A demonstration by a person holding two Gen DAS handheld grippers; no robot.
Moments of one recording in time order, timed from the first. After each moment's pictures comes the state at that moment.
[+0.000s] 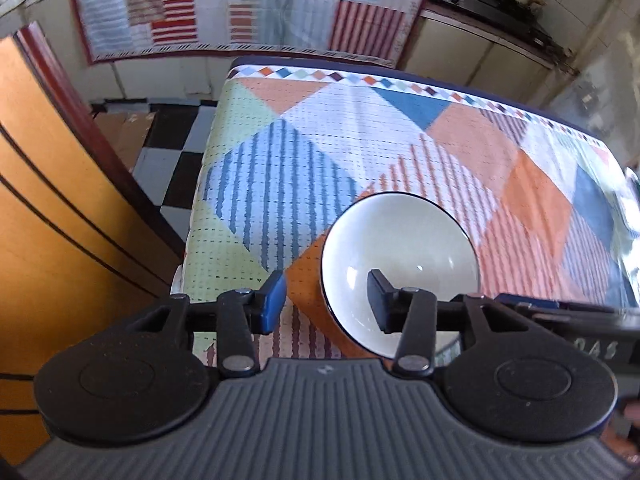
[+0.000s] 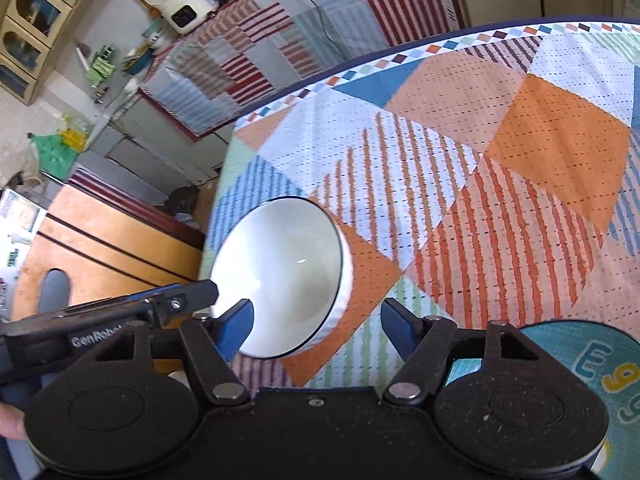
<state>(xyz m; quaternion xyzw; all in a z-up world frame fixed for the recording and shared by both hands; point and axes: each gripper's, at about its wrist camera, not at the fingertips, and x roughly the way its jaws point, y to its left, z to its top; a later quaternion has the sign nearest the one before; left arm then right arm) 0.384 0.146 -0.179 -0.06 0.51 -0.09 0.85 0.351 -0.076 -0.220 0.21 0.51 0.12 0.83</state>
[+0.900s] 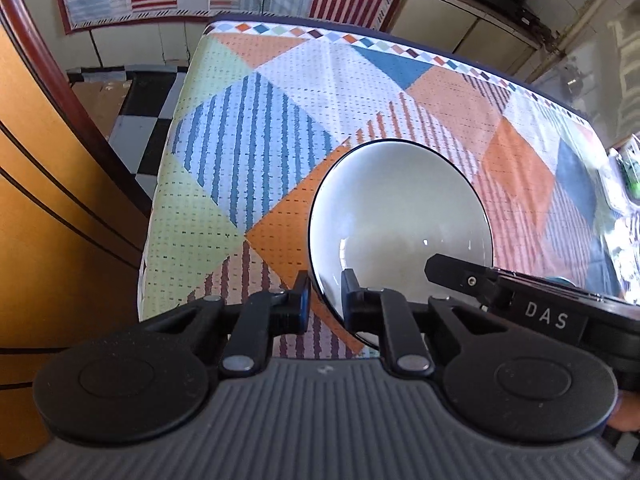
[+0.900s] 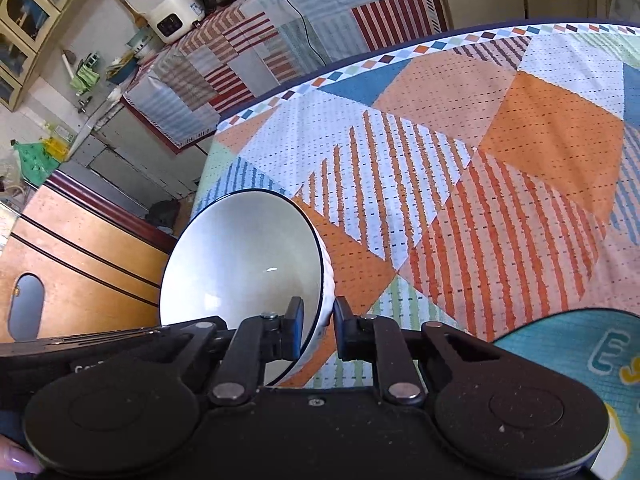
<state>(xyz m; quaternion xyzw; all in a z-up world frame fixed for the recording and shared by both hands) 0.372 0.140 -0.189 -0.07 0.55 -0.13 0.82 0.343 -0.069 -0.229 0.20 0.49 0.10 0.84</state>
